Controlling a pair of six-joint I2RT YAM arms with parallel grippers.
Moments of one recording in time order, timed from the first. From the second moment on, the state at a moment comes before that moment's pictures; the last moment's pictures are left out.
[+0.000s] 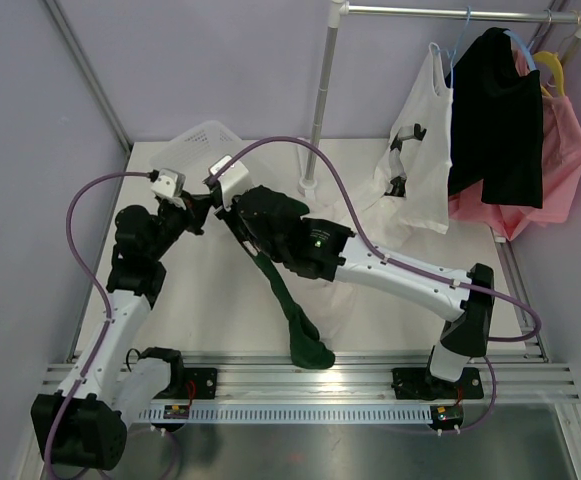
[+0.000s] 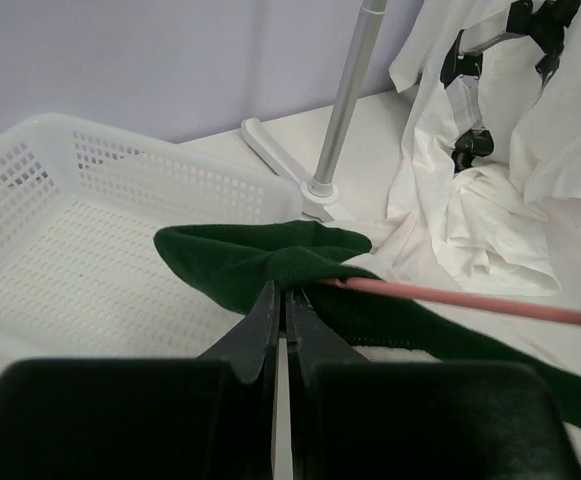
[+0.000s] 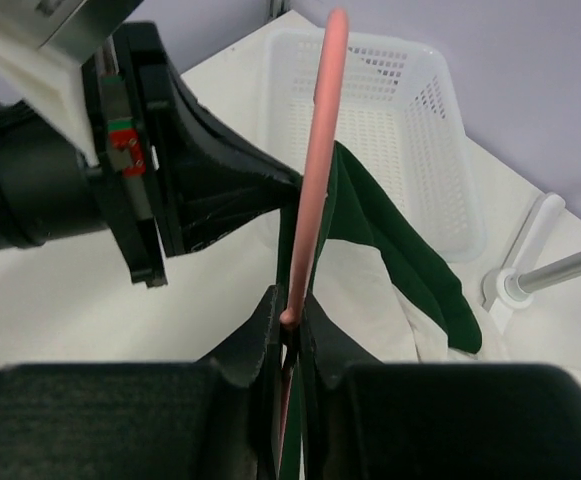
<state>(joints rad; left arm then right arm) -0.10 0.89 0.68 0.19 0.43 -0.09 1.19 1.73 1.76 -0.28 0.47 0.00</state>
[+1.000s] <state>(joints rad) 0.02 1.14 0.87 -0.01 0.46 -0.16 1.19 1.32 1.40 -0.27 0.26 -0.11</state>
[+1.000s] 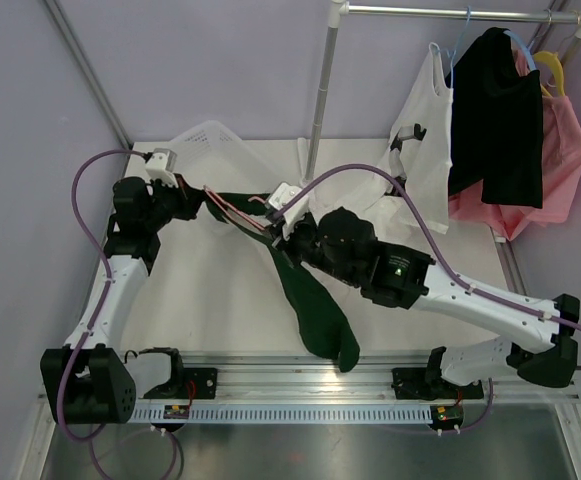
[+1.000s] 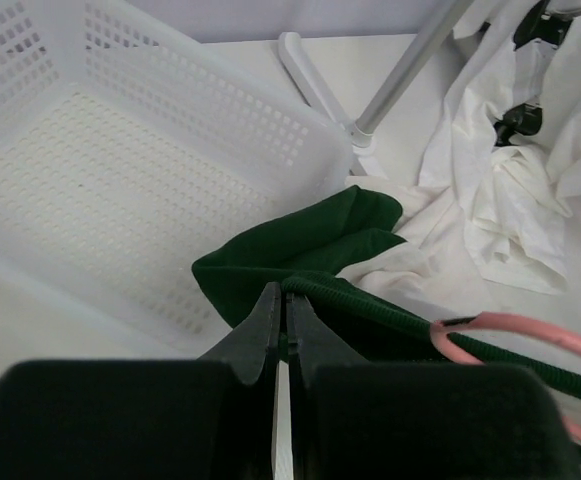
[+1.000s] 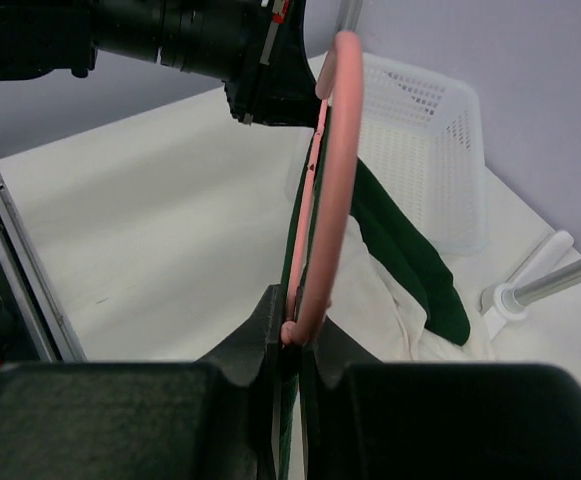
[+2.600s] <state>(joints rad) -0.70 1.34 0.81 -0.12 0.38 0.28 1.19 0.88 0.97 0.50 0.71 -0.17</state>
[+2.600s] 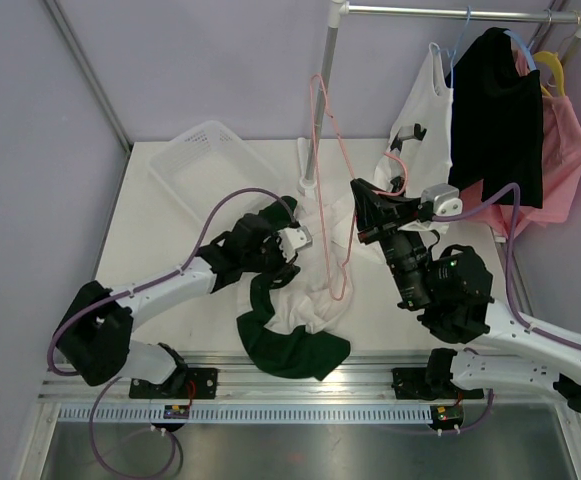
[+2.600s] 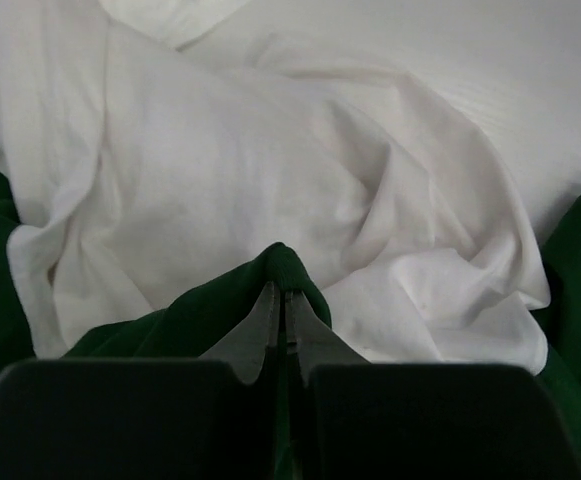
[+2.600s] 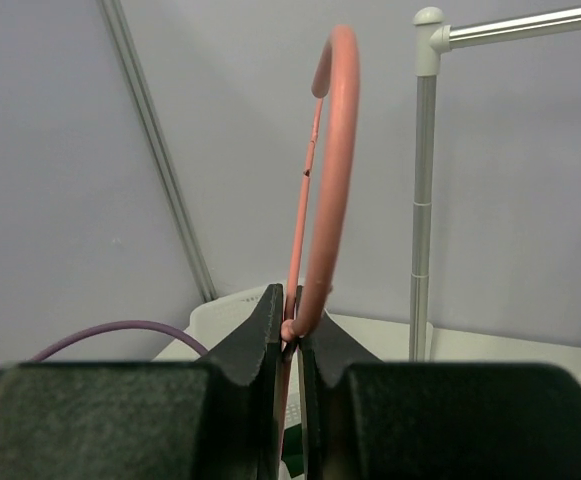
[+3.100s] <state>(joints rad) -0.91 1.33 0.82 -0.31 0.49 0.44 1.19 0.94 0.97 0.47 0.74 -0.20</state>
